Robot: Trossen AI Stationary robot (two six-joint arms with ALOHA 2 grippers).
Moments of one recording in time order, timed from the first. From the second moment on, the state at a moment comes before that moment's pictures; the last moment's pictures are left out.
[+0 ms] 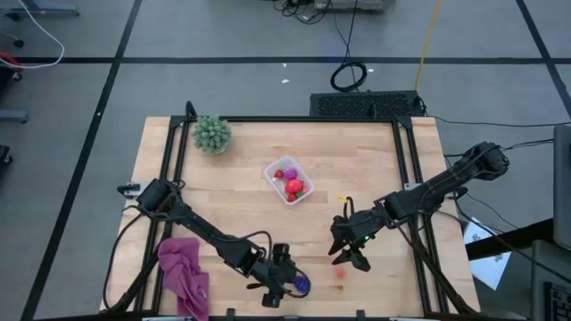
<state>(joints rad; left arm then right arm) -0.54 2.05 1.40 -0.20 -0.12 -0.34 0.43 1.33 0.75 -0.05 -0.24 0.56</state>
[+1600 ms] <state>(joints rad) -0.49 2.14 1.40 -0.03 -0.06 -0.21 0.43 1.33 0.75 -0.05 -0.24 0.54</state>
